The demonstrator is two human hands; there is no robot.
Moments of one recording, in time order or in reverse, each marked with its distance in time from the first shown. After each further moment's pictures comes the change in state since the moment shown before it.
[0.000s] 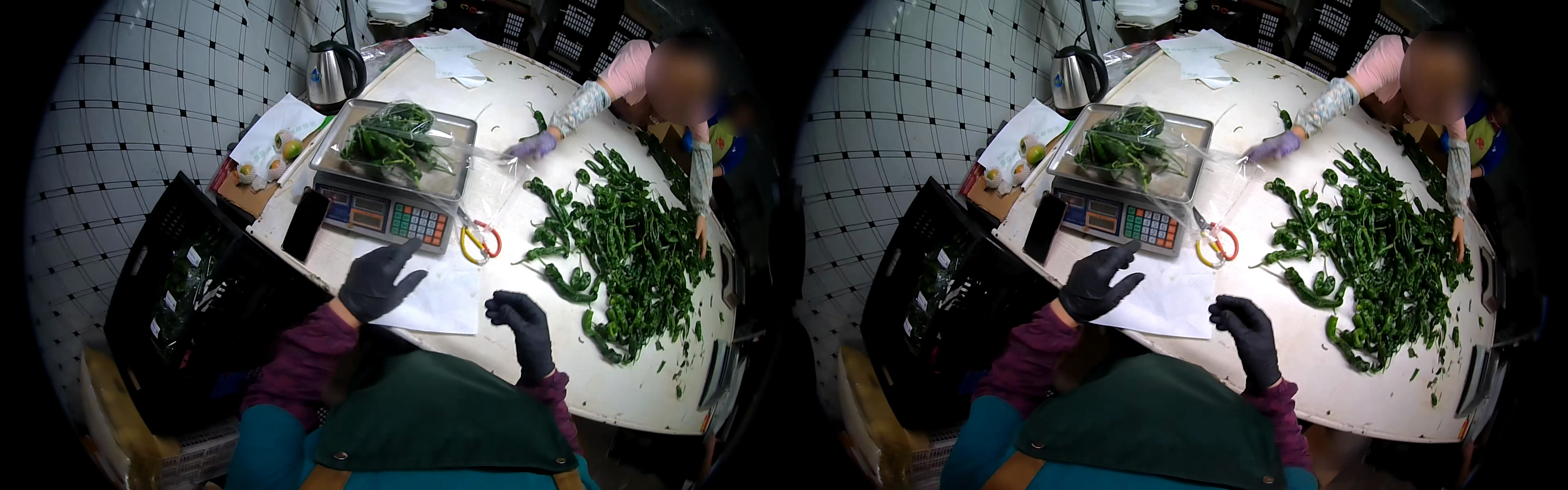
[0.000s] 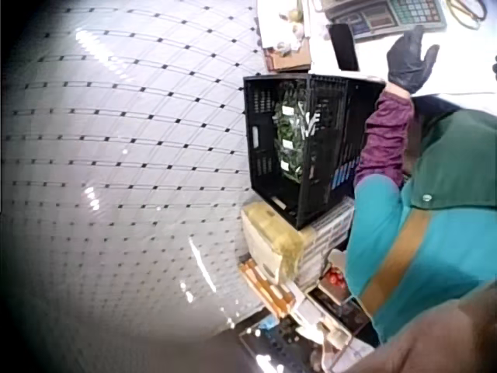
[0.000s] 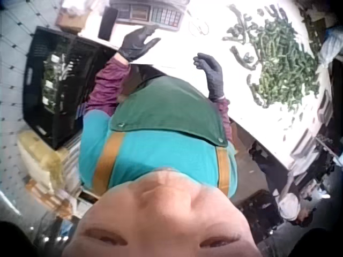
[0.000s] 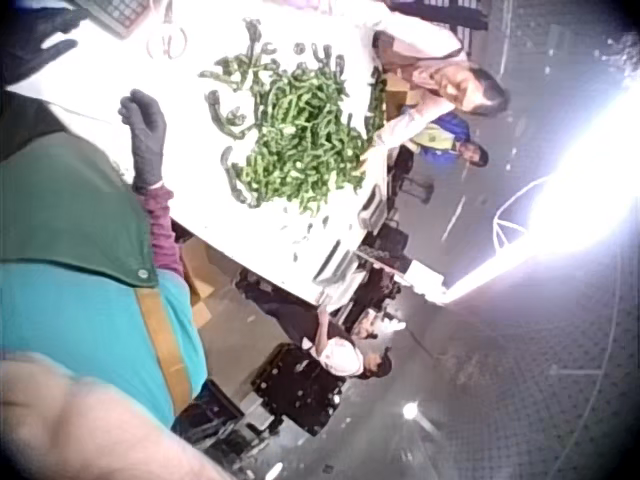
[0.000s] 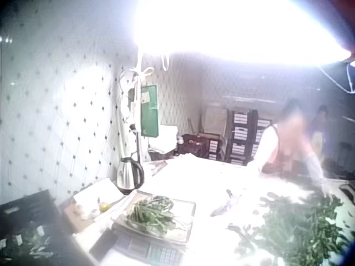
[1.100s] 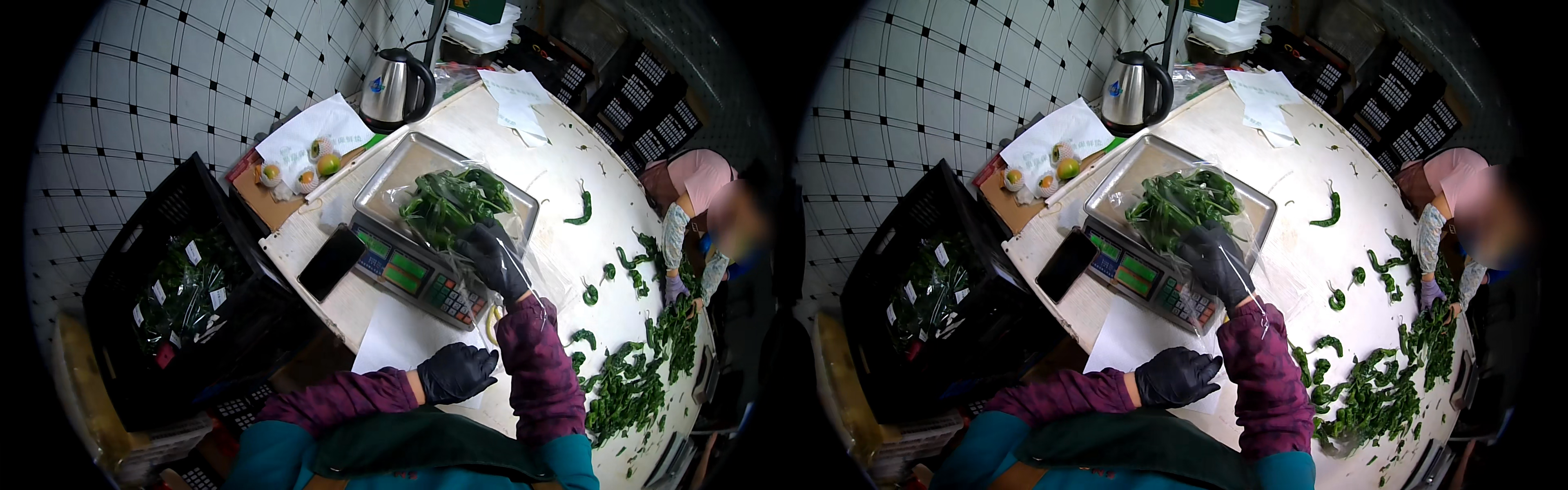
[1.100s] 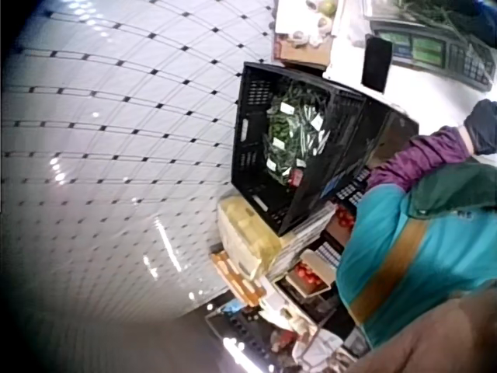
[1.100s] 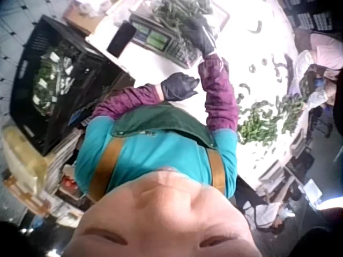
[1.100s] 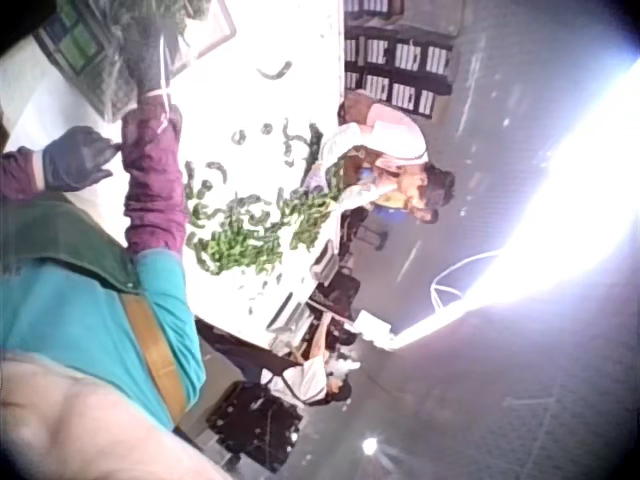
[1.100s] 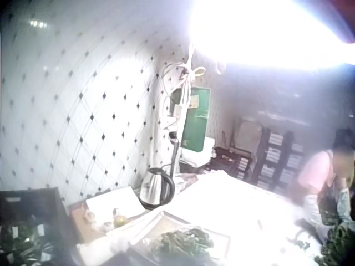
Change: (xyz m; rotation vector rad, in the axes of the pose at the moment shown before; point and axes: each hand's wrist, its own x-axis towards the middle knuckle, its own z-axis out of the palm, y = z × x) left_hand 0.028 -0.008 0.060 -0.102 -0.077 0.159; right_hand 0.259 -0.055 0.136 -0.993 -0.360 -0.667
